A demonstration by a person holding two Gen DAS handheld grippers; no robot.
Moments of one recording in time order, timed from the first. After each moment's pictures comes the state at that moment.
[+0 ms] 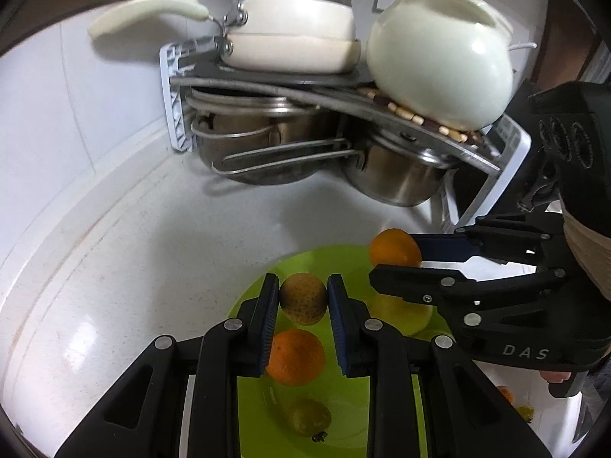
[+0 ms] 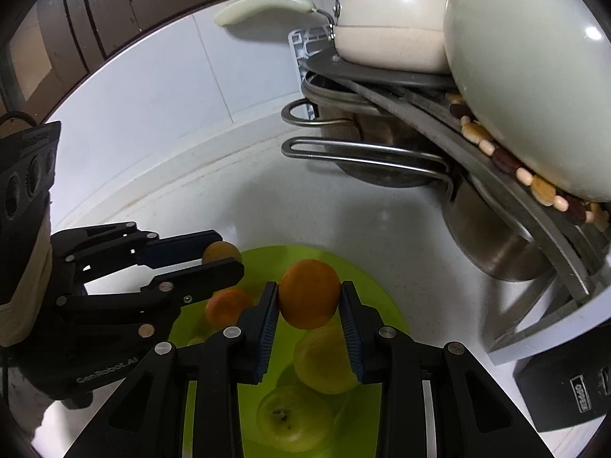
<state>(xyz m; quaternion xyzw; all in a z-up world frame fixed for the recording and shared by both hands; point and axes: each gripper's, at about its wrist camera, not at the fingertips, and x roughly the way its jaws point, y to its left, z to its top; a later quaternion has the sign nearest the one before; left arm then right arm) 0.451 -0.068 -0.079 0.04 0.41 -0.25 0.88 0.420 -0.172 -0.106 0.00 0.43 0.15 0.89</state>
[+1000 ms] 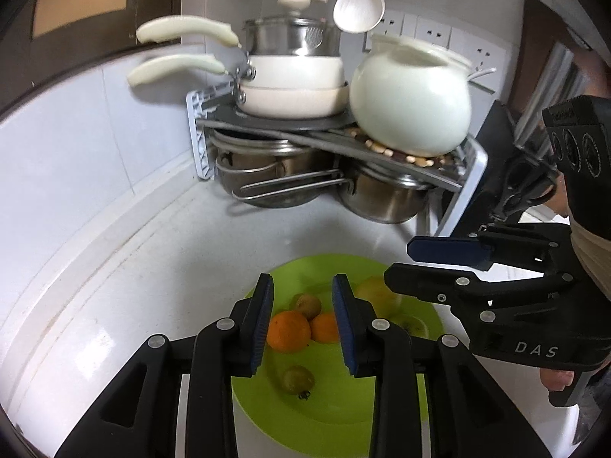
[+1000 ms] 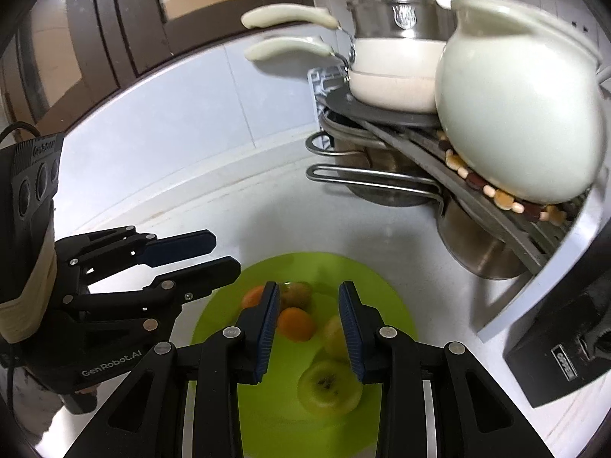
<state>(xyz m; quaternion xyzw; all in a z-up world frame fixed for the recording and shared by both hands) 0.391 -0.055 -0.033 0.05 0.36 -0.22 0.91 0.366 -0.170 -0.062 0.01 0.41 0.15 0.90</state>
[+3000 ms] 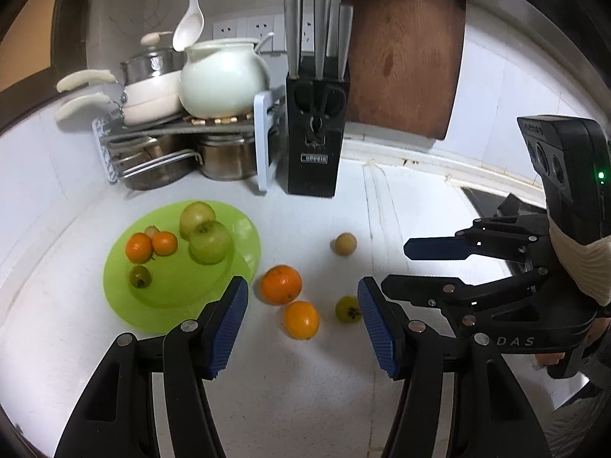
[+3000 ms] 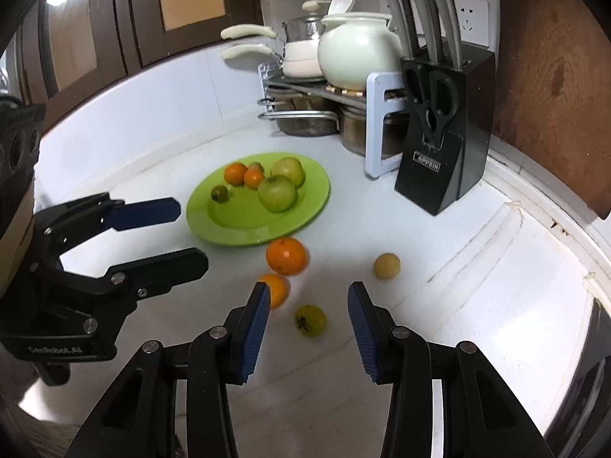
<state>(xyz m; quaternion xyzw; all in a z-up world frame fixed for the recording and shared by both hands) 0.198 -0.126 -0.046 0.10 0.32 -0.35 0.87 0.135 -0.228 -0.067 0.01 0.41 0.06 0.91</state>
